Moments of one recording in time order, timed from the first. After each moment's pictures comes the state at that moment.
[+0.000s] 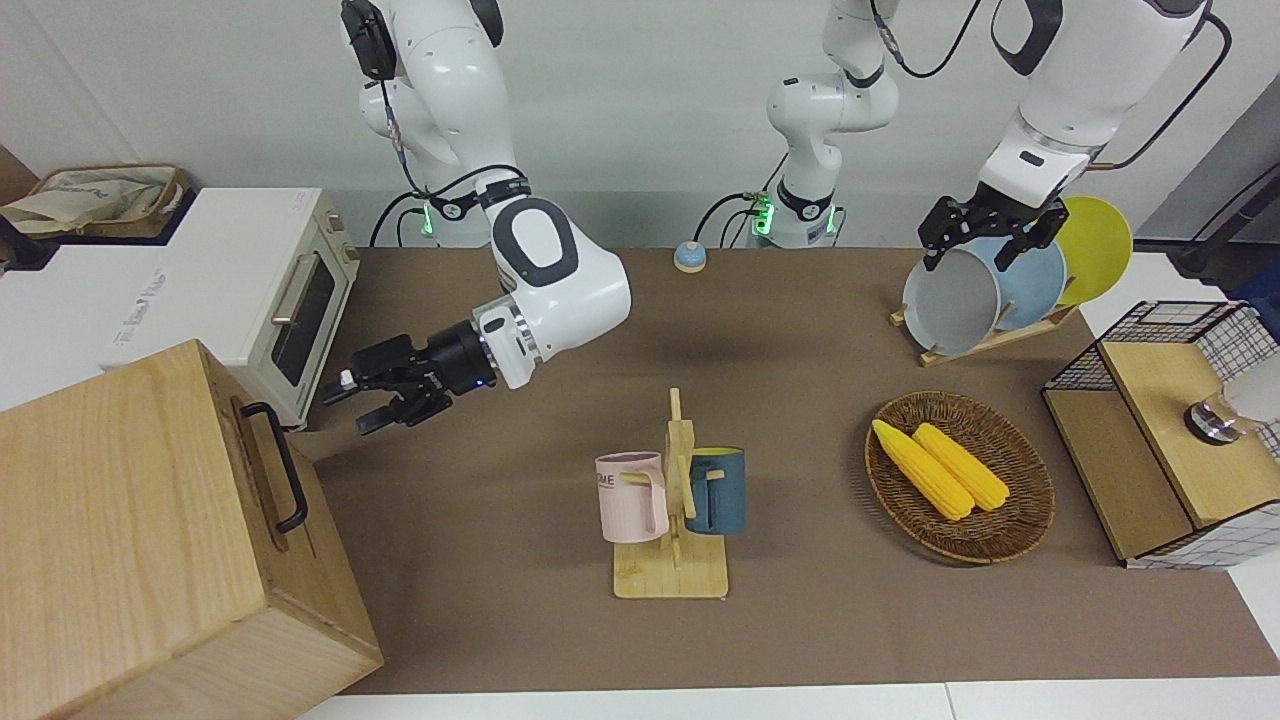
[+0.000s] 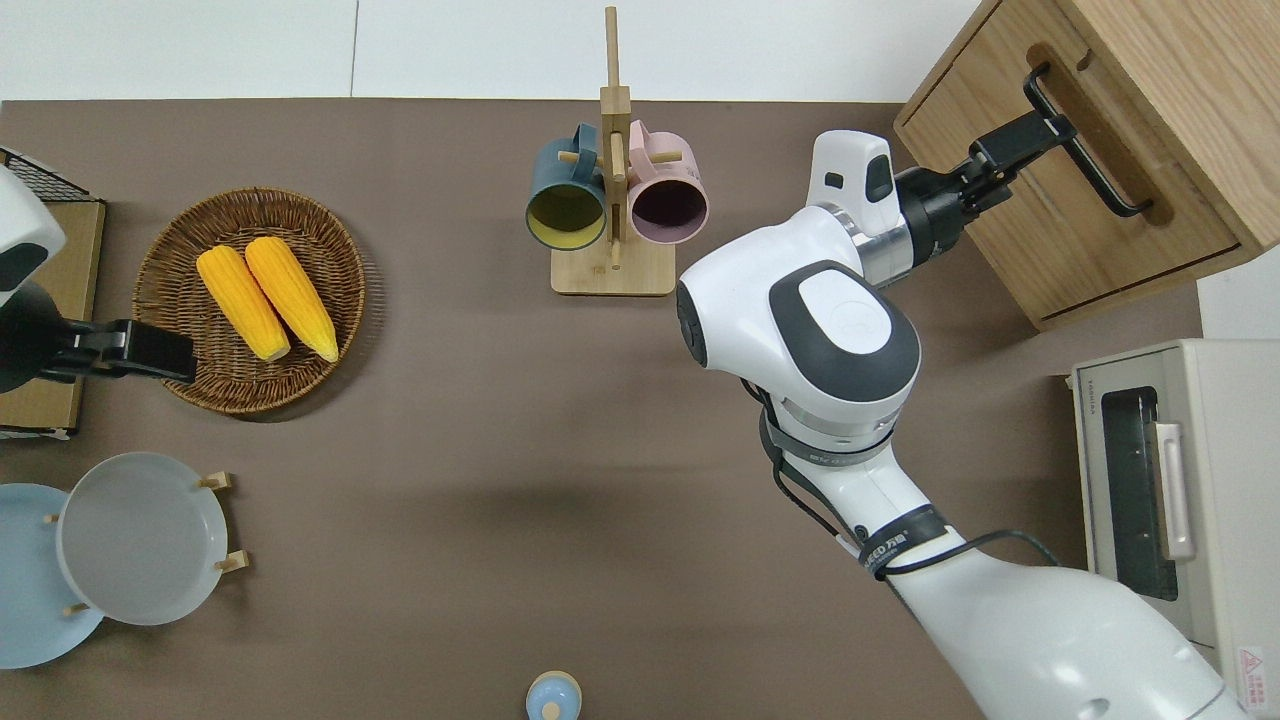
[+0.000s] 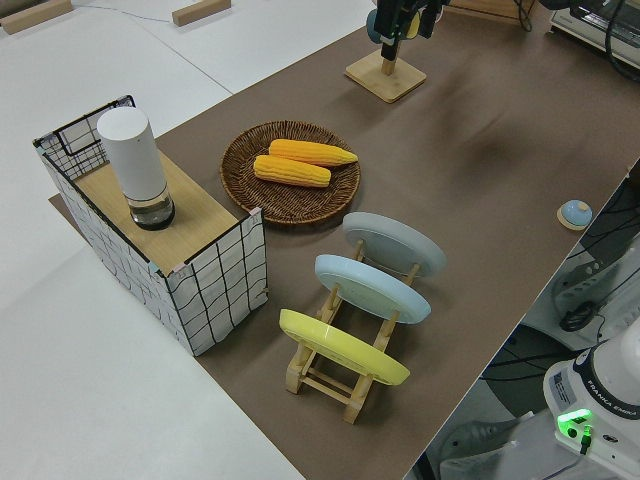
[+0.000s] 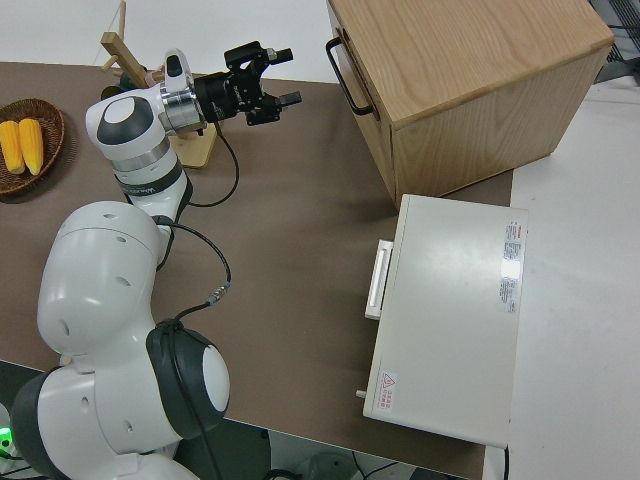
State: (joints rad) left arm 0.03 0.04 -0.06 -1.51 0.00 1.52 0.02; right arm 0.33 0.51 0.09 -1.51 -1.57 1.61 0.32
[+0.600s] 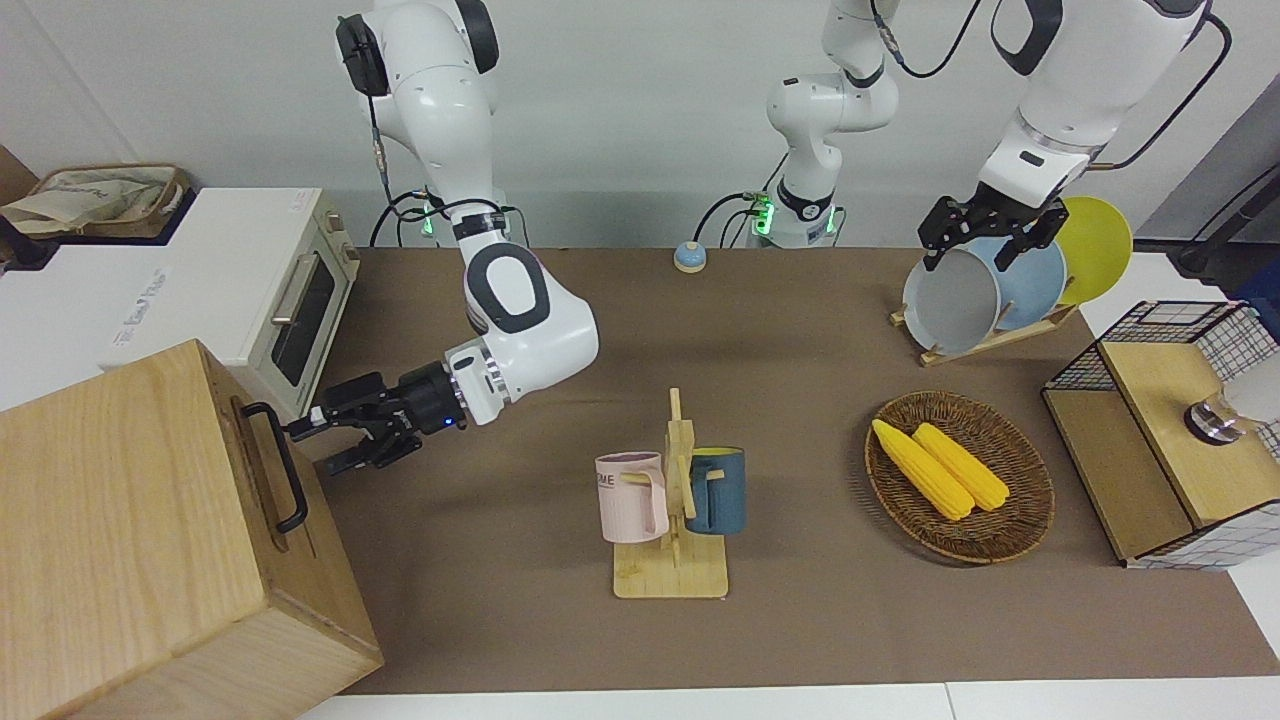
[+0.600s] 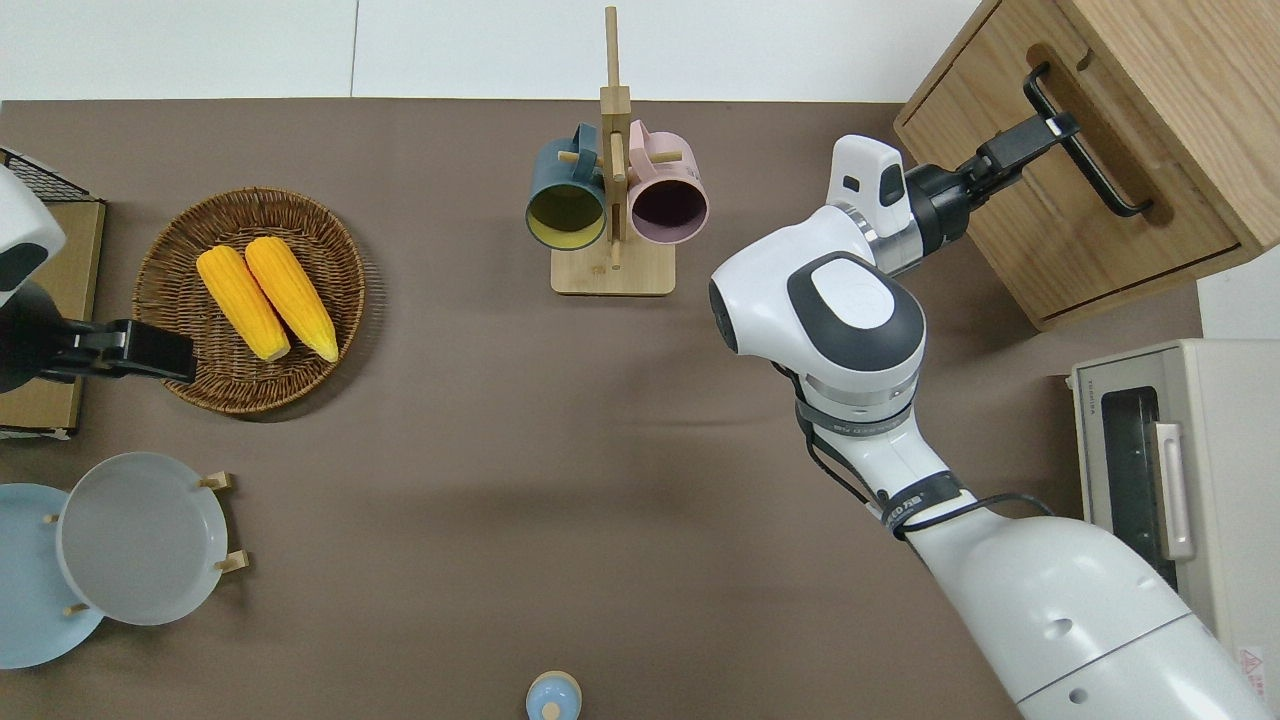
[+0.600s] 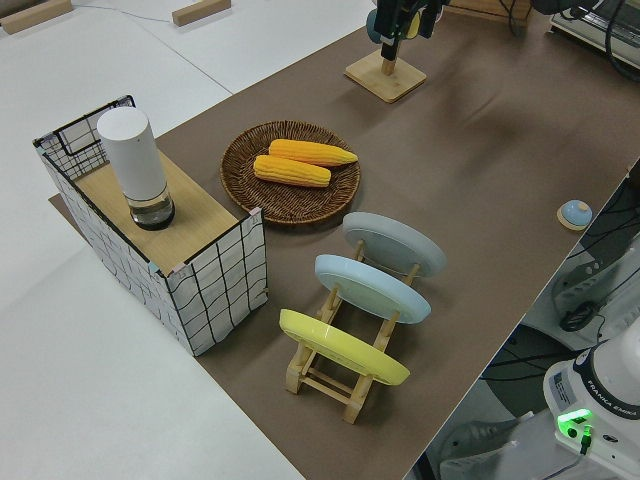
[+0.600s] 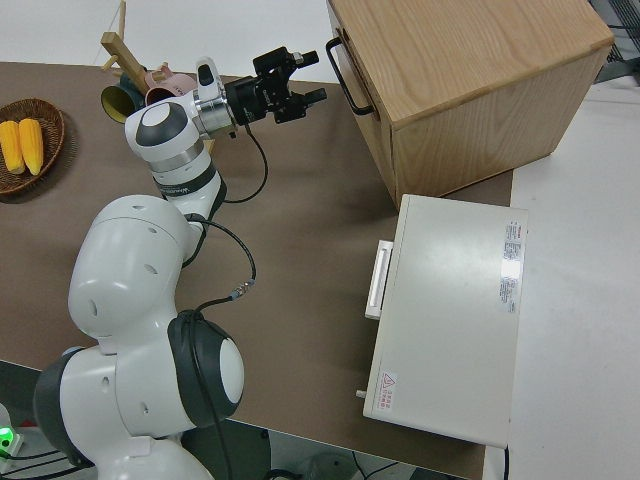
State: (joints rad) left arm 0.03 0.04 -0.06 -1.51 0.00 1.52 0.02; right arm 0.29 0.56 0.05 -1.51 -1.64 1.69 0.47
